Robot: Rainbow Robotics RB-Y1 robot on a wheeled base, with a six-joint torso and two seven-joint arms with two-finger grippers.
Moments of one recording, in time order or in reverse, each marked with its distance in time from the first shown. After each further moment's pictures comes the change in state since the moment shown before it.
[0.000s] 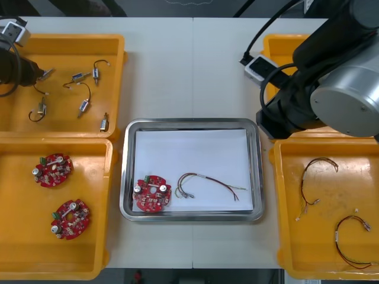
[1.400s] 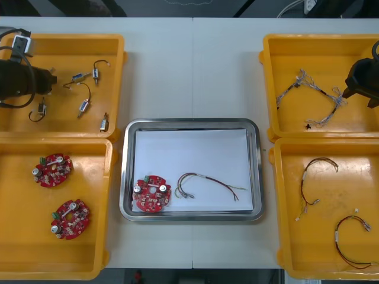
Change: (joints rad) right arm -0.058 -0.103 -0.410 0.598 -0.030 0.000 -0.610; left arm -0.012 -0.051 -0.050 0.161 0.234 -0.151 -0.007
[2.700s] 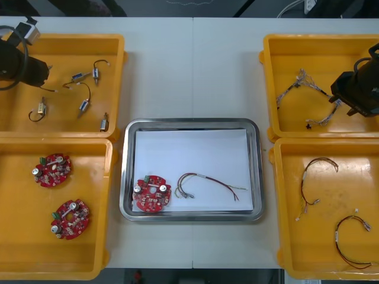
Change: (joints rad) right arm -0.075 0.073 0.026 0.469 0.095 -0.372 -0.025; left arm -0.009 0.067 0.001 -0.313 -0.322 0.448 0.323
